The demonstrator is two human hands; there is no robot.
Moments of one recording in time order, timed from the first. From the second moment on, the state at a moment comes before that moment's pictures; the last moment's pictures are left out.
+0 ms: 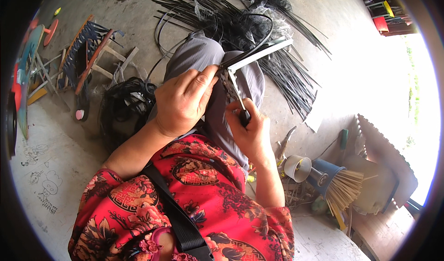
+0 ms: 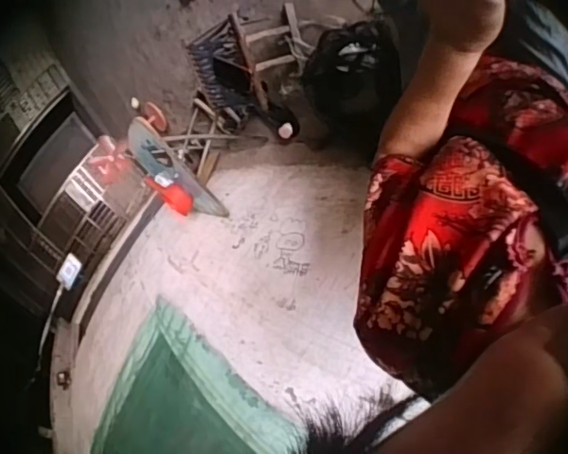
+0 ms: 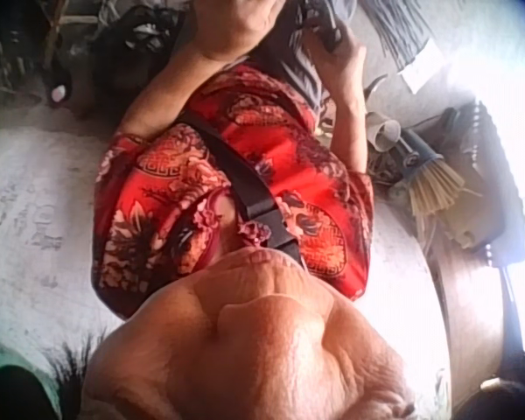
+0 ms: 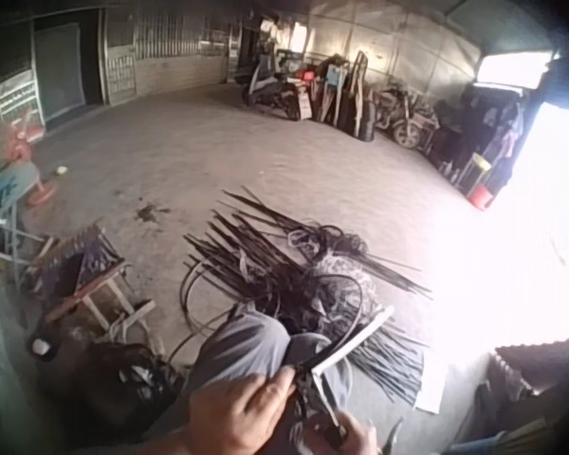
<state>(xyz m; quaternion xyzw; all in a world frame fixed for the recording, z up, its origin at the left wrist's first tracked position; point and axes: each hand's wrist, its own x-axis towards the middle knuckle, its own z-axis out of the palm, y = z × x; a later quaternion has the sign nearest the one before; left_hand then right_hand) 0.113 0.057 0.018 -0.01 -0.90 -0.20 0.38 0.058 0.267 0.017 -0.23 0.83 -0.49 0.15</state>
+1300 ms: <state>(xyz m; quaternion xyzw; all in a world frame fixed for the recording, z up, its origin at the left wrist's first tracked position) 0.080 0.043 0.009 -0.07 -0.90 -0.13 0.41 -0.006 0.260 -0.002 -0.25 0.84 -0.45 0.17</state>
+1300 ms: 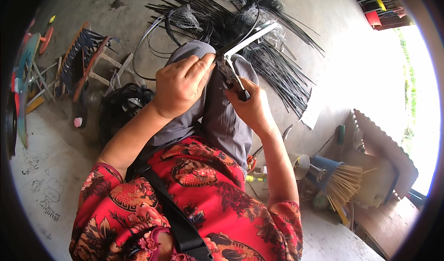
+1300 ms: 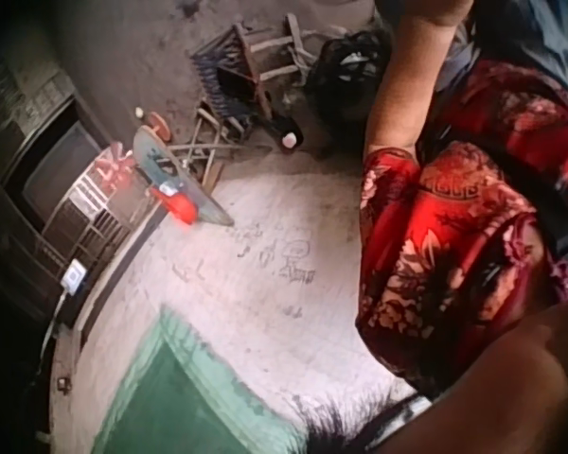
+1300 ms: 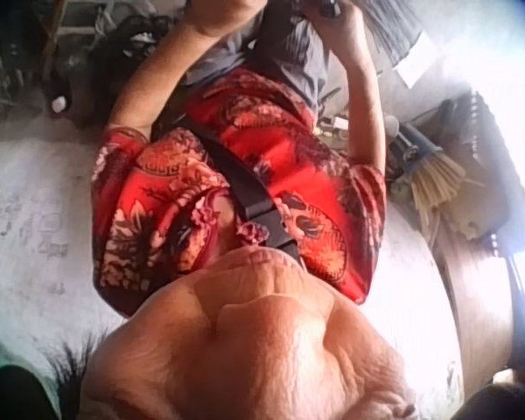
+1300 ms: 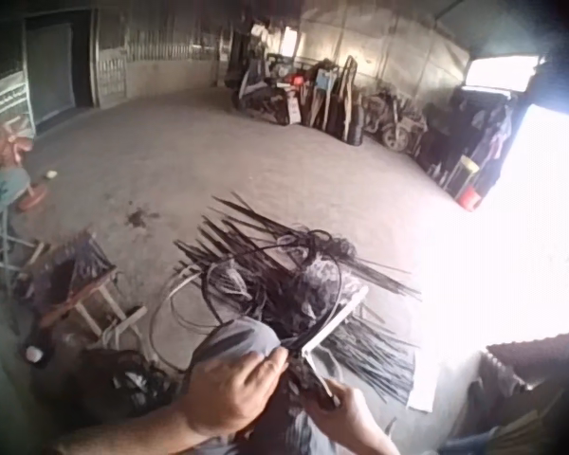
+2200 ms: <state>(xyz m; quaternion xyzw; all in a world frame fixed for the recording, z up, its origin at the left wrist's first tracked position) 0.049 0.056 0.020 -0.07 -0.89 -0.18 0.41 -0.016 0.257 -0.017 -0.26 0.90 -0.36 0.02</state>
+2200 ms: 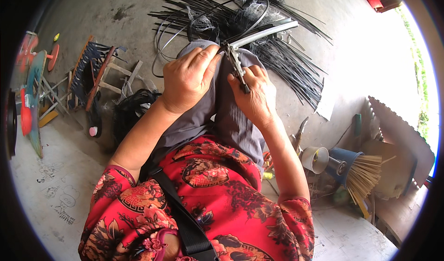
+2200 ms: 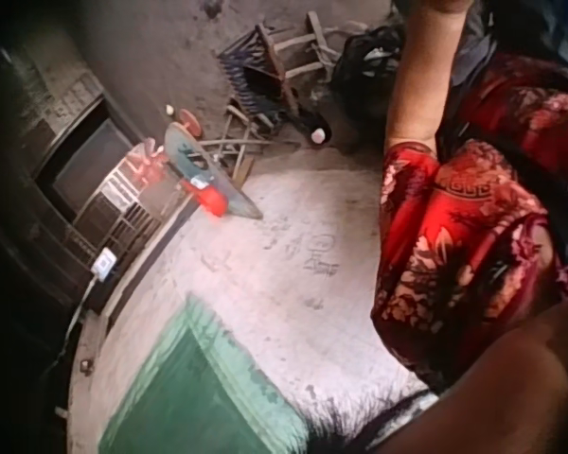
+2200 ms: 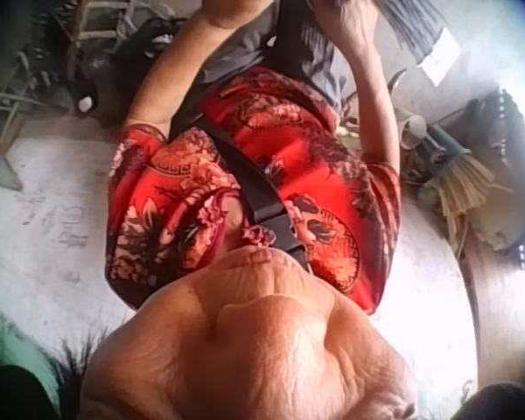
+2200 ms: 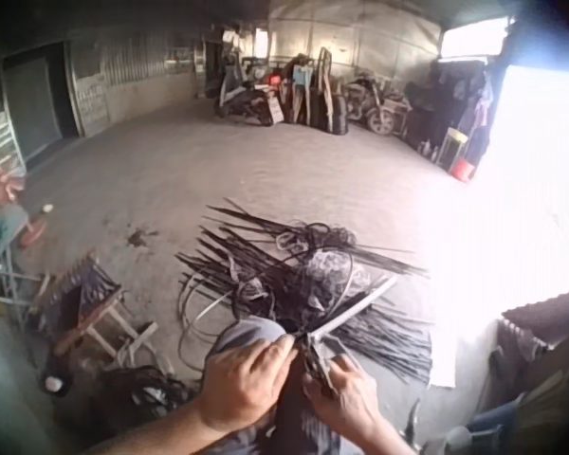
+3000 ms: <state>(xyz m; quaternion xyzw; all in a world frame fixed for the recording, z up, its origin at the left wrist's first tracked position) 0.085 0.043 0.057 0.08 -0.81 -0.53 0.24 0.027 0.243 -0.030 -0.30 0.59 -0.70 0.29</state>
